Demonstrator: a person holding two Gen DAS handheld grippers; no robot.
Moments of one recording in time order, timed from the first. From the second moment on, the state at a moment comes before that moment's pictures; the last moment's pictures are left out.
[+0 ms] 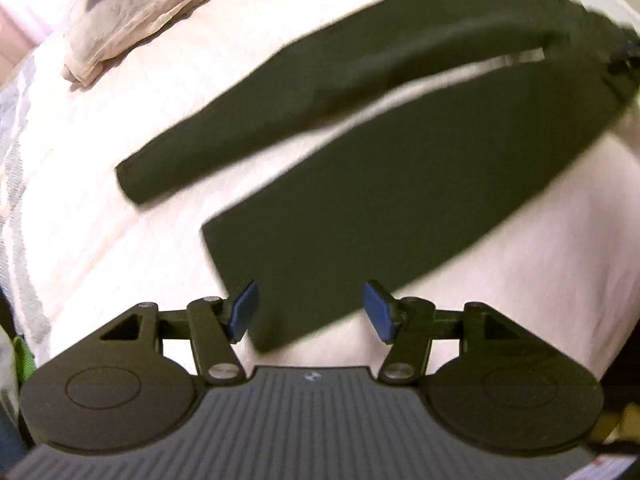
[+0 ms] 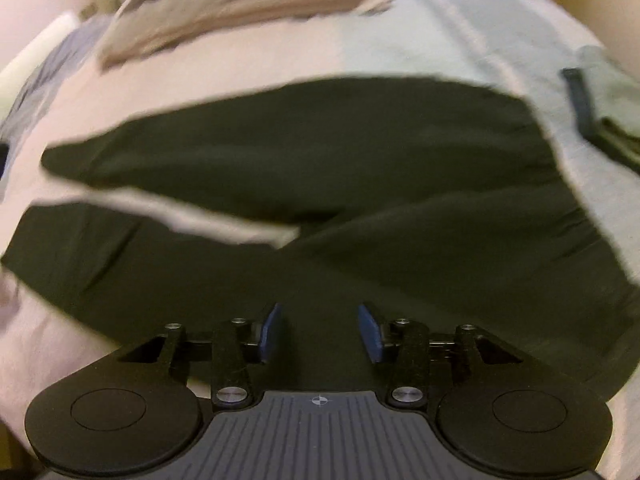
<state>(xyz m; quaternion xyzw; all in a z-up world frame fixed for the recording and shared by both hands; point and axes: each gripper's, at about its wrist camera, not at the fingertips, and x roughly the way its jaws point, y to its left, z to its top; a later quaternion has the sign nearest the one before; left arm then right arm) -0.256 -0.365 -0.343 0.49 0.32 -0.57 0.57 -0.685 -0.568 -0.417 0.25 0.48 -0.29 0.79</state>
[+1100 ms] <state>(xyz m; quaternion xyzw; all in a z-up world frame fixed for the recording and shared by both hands) -0.226 -0.170 -0.351 0.32 0.59 -0.49 0.56 -0.706 -0.531 -0.435 0.32 0.51 -0.38 0.70</state>
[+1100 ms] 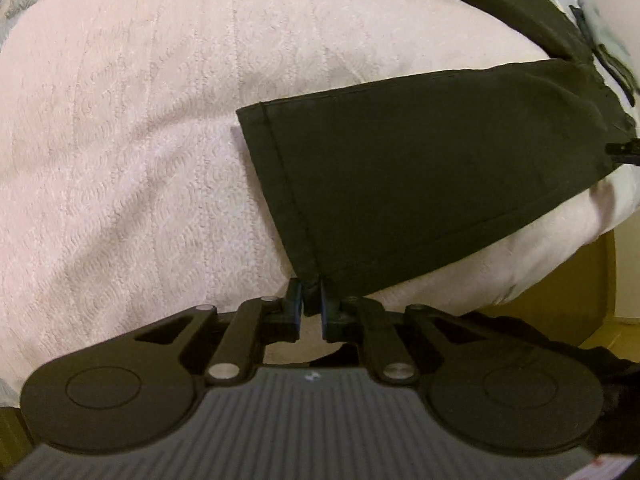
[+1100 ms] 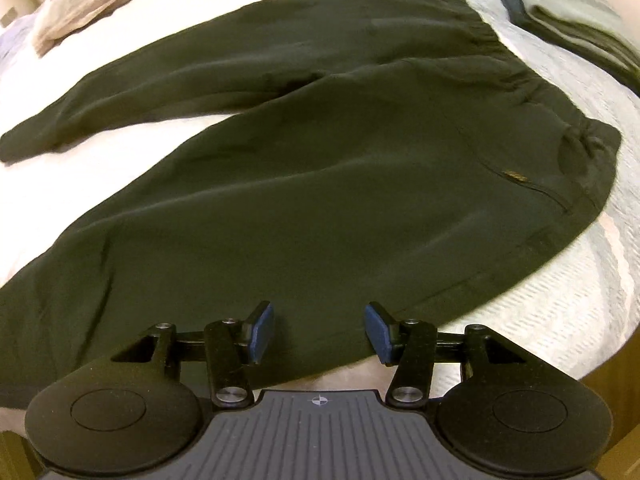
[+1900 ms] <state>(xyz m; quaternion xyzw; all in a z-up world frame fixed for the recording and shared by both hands) -0.136 -0.363 -0.303 0.36 0.39 -0.50 0.68 -0.594 -0.613 -0.395 0.16 0.48 -0.27 0.82</state>
